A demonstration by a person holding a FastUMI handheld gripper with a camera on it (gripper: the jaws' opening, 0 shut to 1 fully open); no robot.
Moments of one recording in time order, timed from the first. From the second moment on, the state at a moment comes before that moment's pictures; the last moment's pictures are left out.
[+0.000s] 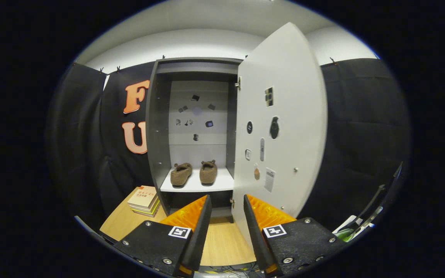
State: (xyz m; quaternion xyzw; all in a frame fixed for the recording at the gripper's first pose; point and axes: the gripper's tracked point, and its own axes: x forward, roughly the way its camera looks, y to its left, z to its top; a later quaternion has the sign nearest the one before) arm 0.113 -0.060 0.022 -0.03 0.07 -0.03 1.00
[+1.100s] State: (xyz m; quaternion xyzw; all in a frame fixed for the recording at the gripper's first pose) arm 0.125 -0.205 -0.009 -0.02 0.07 -0.05 1.00
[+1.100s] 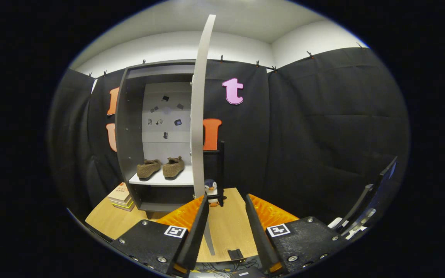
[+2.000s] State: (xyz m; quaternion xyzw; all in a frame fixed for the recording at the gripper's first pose) arm 0.181 -0.145 -0.009 0.03 0.03 0.15 0.99
